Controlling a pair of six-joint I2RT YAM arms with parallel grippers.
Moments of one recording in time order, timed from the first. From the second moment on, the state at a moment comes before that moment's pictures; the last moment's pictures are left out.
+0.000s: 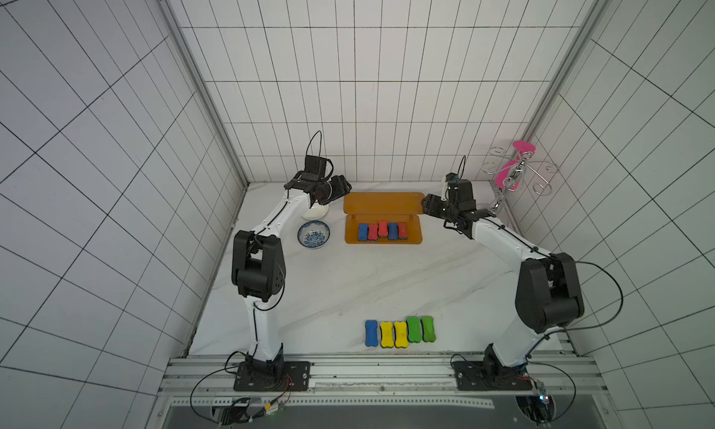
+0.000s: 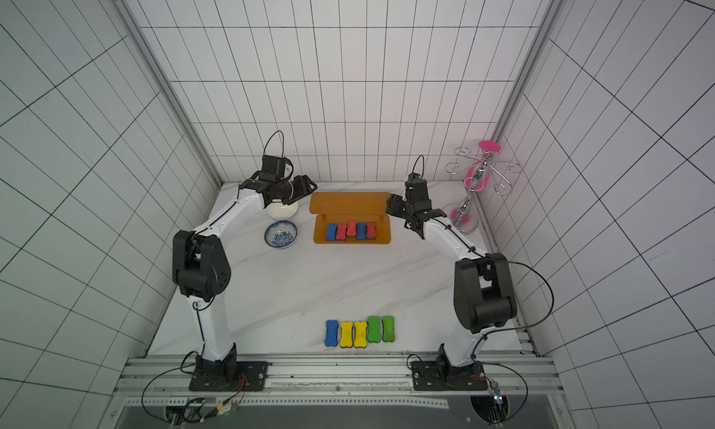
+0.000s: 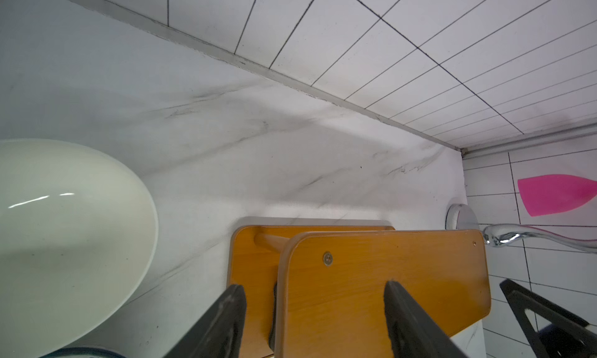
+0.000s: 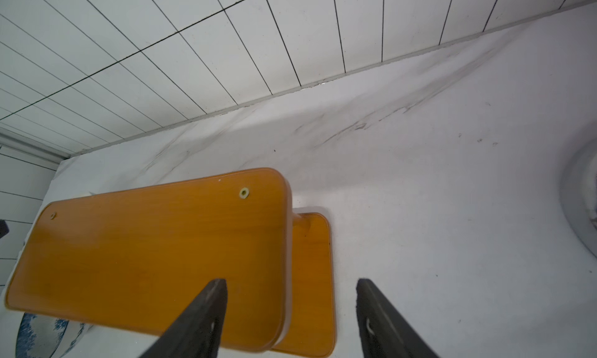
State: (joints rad) left arm -0.24 2.02 1.80 -0.52 0.32 -0.57; right arm 0.32 1.72 1.26 -0.16 -0.08 0.40
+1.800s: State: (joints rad) left arm -0.37 1.72 1.44 -0.50 0.26 -0.57; right arm 0.31 1.82 1.55 -0.26 -0.29 0.29
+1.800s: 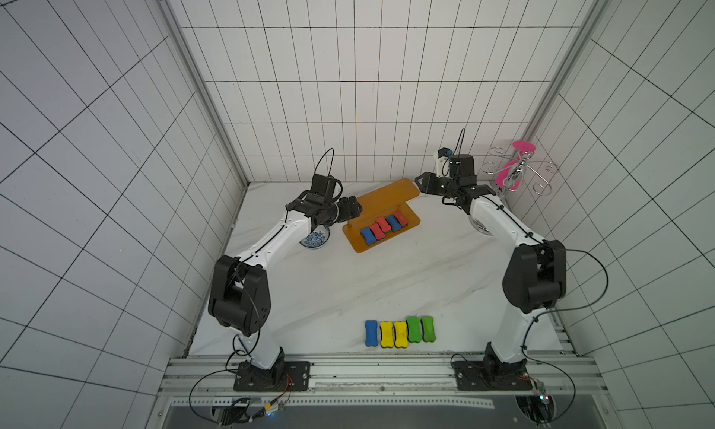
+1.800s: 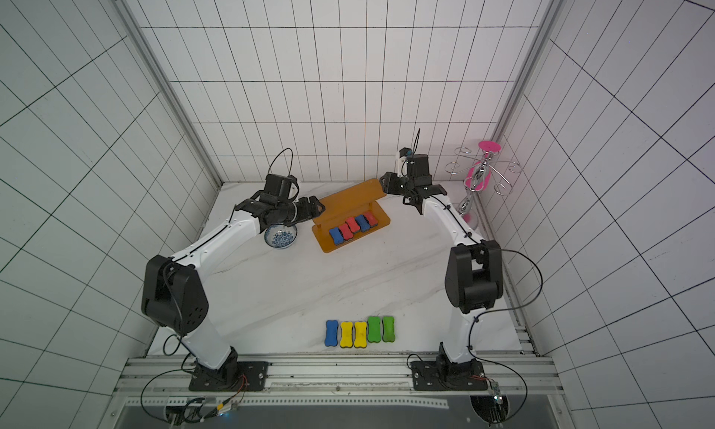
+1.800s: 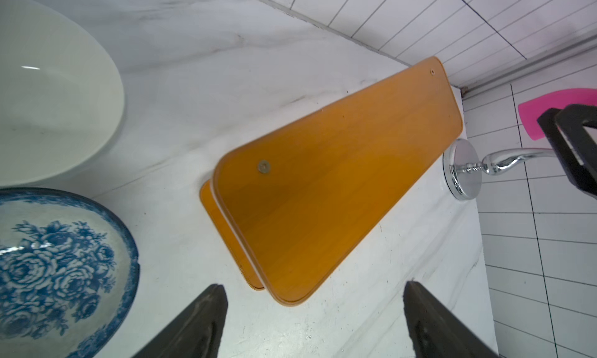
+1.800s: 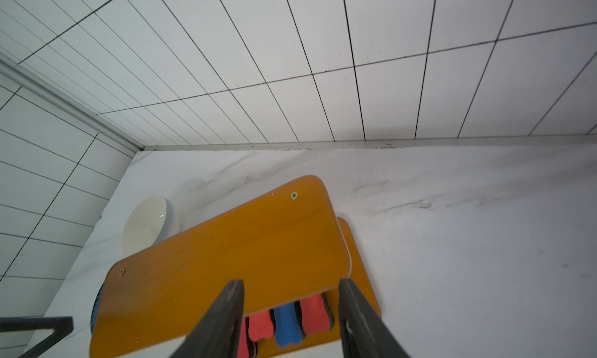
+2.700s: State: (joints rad) left arm -0.34 1.77 1.44 -0.56 0.31 -0.57; right arm 0.27 2.05 1.23 0.16 -0.49 0.44
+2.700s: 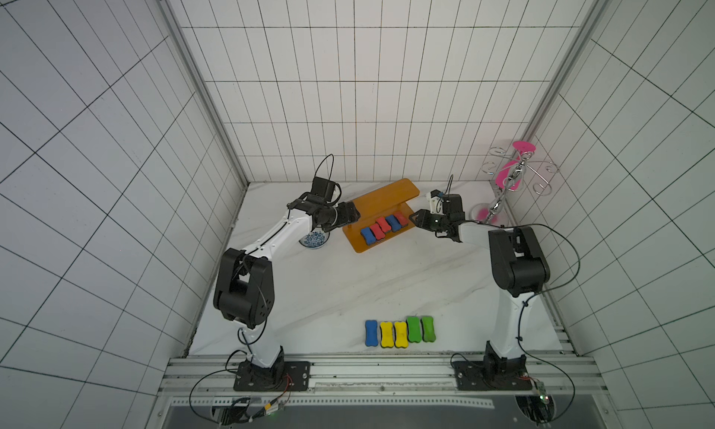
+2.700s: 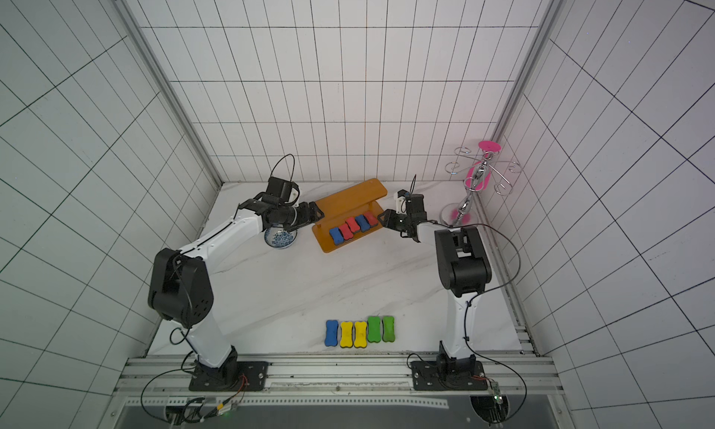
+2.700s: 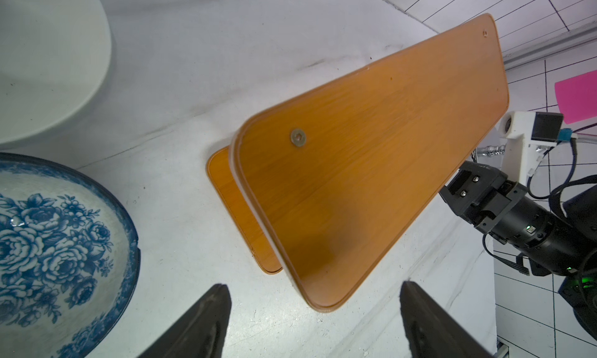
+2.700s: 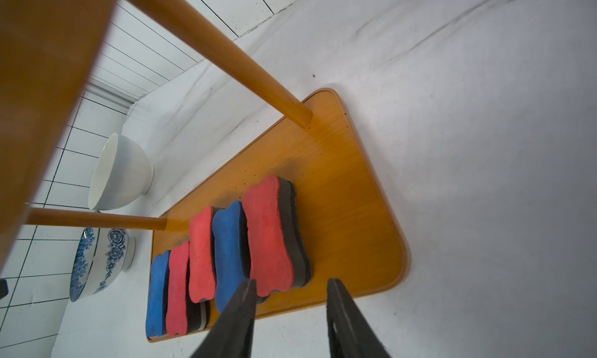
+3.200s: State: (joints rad) left arm -0.34 1.79 1.44 -0.56 0.31 -0.57; right arm 0.27 2.15 1.31 0.25 -0.55 0.51
